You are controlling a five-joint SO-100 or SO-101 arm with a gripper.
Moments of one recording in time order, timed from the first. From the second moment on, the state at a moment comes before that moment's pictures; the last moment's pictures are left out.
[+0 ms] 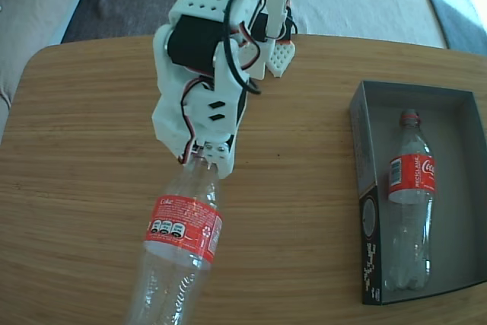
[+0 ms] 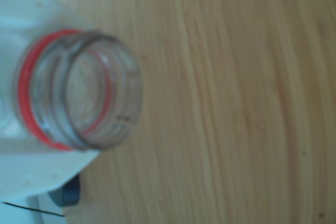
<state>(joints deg) 11.4 95.2 93.8 74.8 -94.6</state>
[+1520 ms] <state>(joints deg) -61.7 95.2 75.7 88.9 -34.2</state>
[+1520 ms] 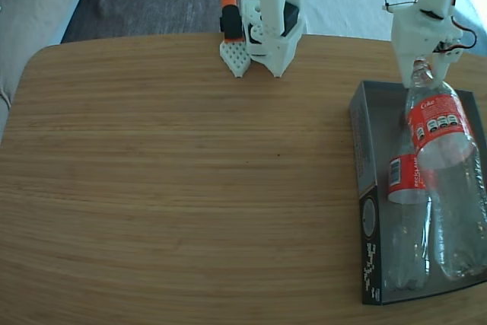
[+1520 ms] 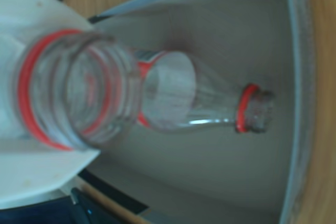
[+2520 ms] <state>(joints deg) -65.2 67.4 46.1 88.9 -33.9</state>
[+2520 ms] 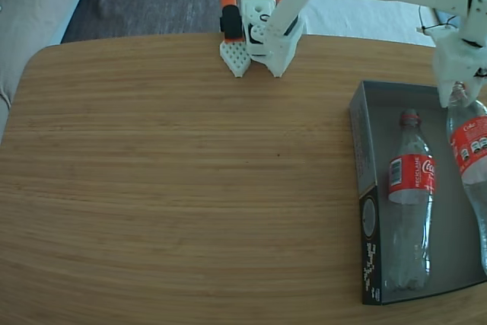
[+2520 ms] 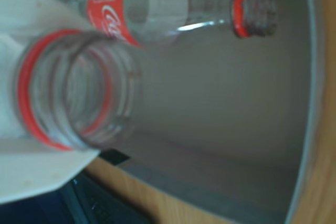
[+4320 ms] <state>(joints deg) -69.7 59.1 39.6 90.0 -19.3</state>
